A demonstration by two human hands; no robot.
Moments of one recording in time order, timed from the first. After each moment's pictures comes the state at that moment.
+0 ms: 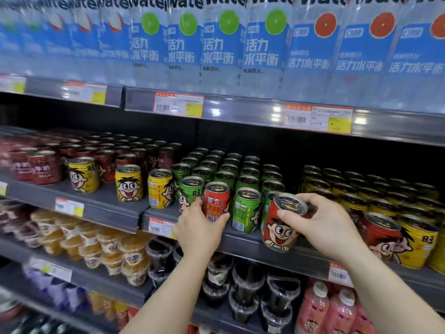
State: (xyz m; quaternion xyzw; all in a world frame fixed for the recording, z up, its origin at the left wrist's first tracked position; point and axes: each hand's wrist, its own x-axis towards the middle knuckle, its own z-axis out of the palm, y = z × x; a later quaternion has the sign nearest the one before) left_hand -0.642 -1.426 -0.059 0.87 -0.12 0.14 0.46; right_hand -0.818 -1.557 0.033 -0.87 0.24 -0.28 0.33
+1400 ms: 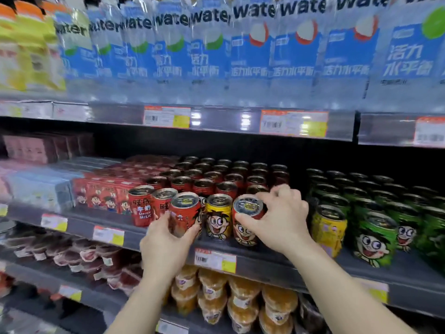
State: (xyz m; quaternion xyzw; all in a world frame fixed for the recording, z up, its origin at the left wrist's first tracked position) left_hand -0.340 -1.082 -0.046 0.85 -0.13 0.16 0.48; right_hand -0.453 -1.258 0.023 -0.92 0.24 -0.29 0.09
